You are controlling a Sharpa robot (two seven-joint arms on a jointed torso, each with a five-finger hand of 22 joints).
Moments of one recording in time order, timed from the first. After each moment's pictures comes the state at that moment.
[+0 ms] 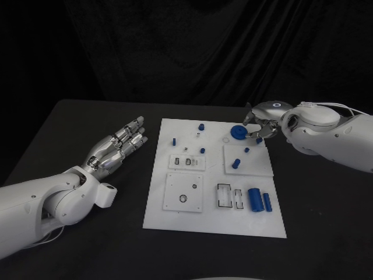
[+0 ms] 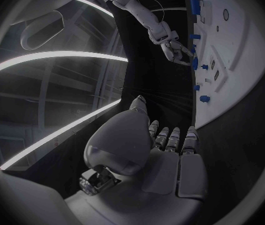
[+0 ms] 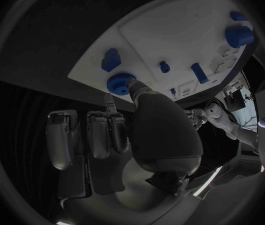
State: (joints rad) left arm 1.19 -0.97 -0.21 1.53 -0.17 -0.04 0.68; left_hand 1.46 0.25 -0.25 0.28 0.35 0.16 -0.06 0.02 0.02 0.00 0.04 0.01 0.00 0.00 0.08 0.00 0.00 0.16 0.01 0.18 0.00 0.01; right arm 1.42 -0.82 -0.24 1.24 -1.62 -0.21 -0.06; right_hand 1.31 -0.16 0.21 0.25 0.28 0.82 0.12 0.07 0.25 1.46 0.04 1.57 1.31 1.46 -0.02 1.57 1.31 0.01 1.46 0.09 1.57 1.31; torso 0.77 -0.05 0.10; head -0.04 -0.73
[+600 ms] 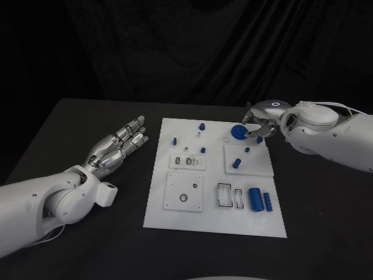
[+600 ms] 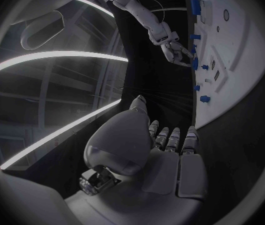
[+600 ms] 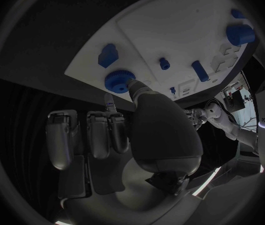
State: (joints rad) left arm 1.19 -0.97 -0.21 1.53 -0.17 -0.04 0.68; left_hand 1.47 0.25 -0.25 0.27 0.35 0.16 -0.06 0.02 0.02 0.00 0.04 0.01 0.00 0.00 0.08 0.00 0.00 0.16 0.01 0.19 0.00 0.01; right arm 1.42 -0.81 -0.24 1.23 -1.63 -0.22 -0.06; right_hand 1.30 -0.14 0.21 0.26 0.28 0.82 0.12 0.07 0.25 1.46 0.04 1.57 1.31 1.46 -0.02 1.57 1.31 0.01 1.46 0.09 1.57 1.31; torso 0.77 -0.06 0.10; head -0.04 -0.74
